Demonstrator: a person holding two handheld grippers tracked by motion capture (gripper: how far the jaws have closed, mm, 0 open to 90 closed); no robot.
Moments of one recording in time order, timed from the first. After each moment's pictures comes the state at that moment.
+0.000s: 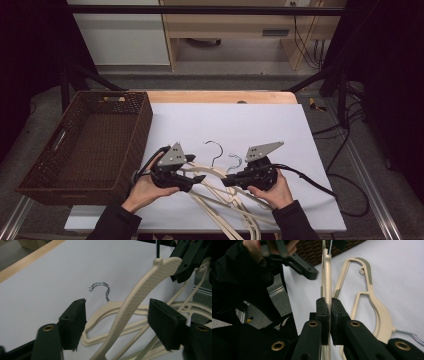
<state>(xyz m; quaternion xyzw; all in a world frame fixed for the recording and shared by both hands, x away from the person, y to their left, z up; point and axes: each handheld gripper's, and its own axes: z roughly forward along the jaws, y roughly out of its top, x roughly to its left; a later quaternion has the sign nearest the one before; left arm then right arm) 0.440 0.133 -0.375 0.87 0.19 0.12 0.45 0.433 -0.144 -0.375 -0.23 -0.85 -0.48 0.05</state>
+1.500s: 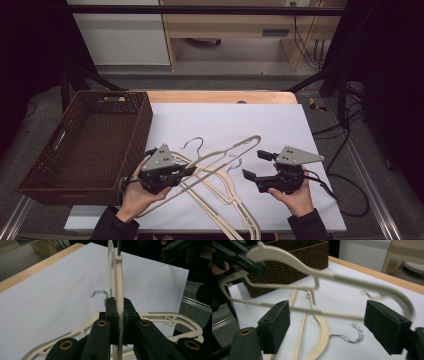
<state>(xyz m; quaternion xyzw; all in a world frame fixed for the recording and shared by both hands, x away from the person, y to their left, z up) 0.412 0.153 -0.342 0.84 0.23 0.13 0.48 0.412 -0.196 -0.368 -0.30 -0.77 -0.54 -0.17</state>
